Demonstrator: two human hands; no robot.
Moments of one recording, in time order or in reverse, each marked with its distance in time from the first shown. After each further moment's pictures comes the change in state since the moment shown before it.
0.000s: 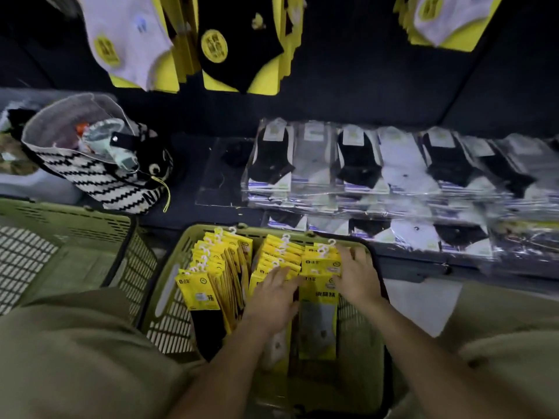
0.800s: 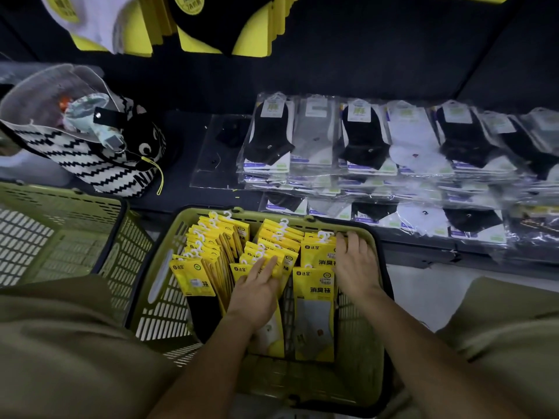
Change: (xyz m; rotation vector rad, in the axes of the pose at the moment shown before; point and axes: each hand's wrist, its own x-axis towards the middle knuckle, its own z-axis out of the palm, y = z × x) left_hand -0.015 -0.019 0.004 0.154 -0.060 -0.030; right_hand 0.010 0.009 0.029 -0.320 0.169 -0.158
